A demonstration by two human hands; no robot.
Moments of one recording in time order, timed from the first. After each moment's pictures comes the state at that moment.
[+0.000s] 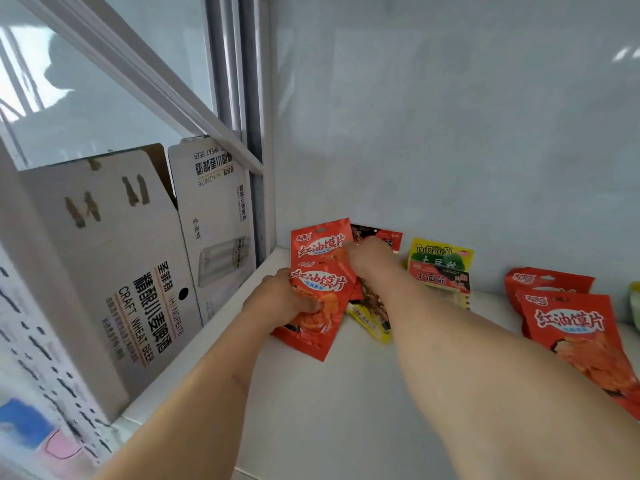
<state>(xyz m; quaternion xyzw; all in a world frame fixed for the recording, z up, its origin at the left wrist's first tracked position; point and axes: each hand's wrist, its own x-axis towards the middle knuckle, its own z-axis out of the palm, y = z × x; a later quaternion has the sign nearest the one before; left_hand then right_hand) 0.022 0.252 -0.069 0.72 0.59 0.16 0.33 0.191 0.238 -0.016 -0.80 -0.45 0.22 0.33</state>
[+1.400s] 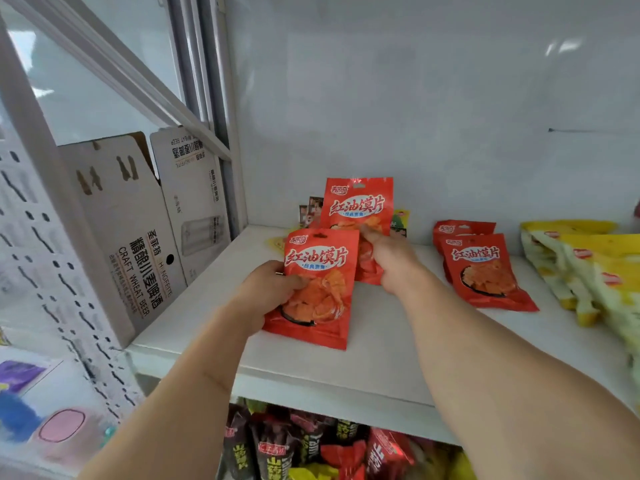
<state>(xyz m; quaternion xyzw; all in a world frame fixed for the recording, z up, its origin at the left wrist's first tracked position) 0.018 0.131 -0.061 0.60 0.49 0.31 0.55 0.222 0.097 -0.034 -0.58 -0.27 0.40 0.65</state>
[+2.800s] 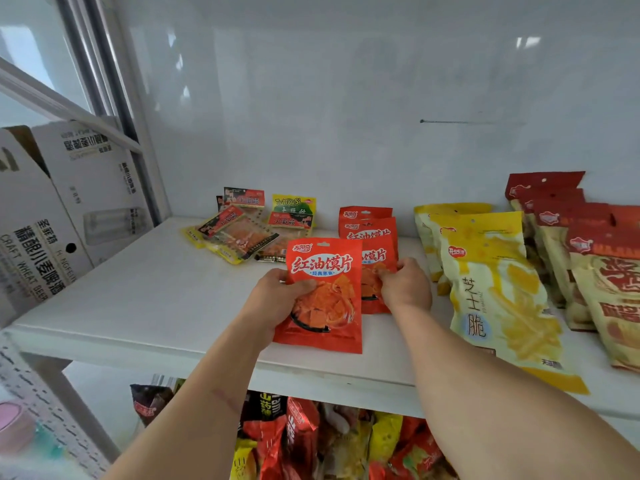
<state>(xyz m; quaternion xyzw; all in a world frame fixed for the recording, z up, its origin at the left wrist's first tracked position) 0.184 -0.010 -0.081 0.56 0.45 0.33 0.61 0.399 -0.064 -0.094 -0.86 -0.27 0.04 0.43</state>
